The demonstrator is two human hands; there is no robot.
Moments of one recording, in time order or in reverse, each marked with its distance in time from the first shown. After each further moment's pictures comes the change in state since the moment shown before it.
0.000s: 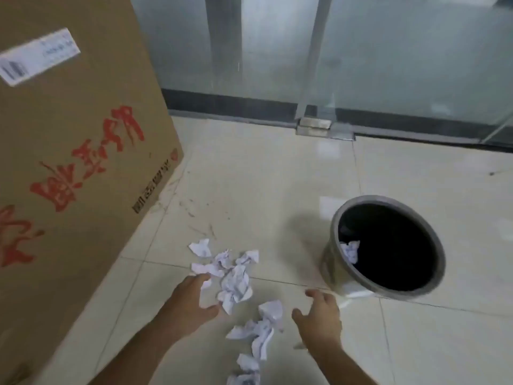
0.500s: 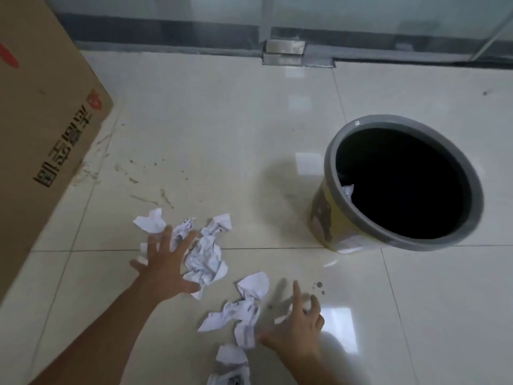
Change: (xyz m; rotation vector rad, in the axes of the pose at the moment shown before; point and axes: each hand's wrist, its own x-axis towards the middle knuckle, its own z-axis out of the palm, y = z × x) left_hand 0.166 -0.073 0.110 0.450 -0.071 -0.017; right_hand 0.025 0.088 0.151 0.097 -0.095 0.251
